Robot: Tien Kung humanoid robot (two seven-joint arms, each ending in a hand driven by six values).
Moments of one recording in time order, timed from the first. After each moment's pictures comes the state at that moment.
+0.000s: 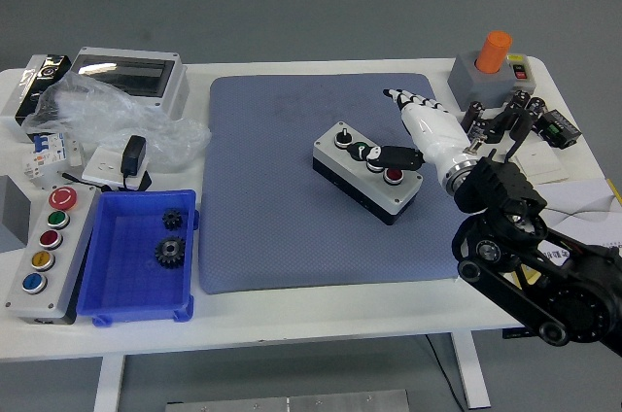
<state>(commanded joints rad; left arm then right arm) -0.01 0.26 -0.30 -0.23 0.33 0.08 0.09 0.49 -0.35 0.78 1.52 -1.92 -0.16 -0.55</state>
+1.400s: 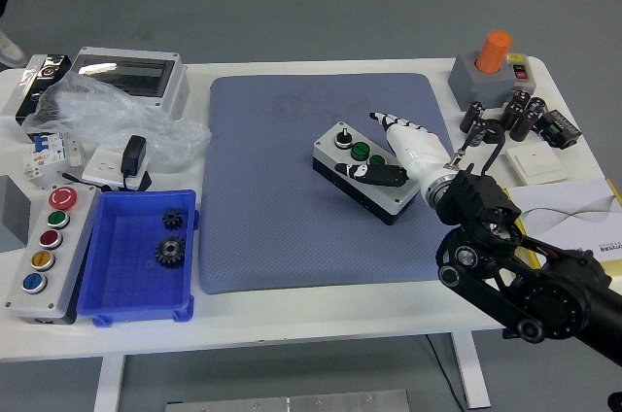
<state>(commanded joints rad) -0.01 0.26 -0.30 -0.23 0.33 0.08 0.09 0.54 -0.29 0.67 1.35 -1.88 -0.18 -0.55</state>
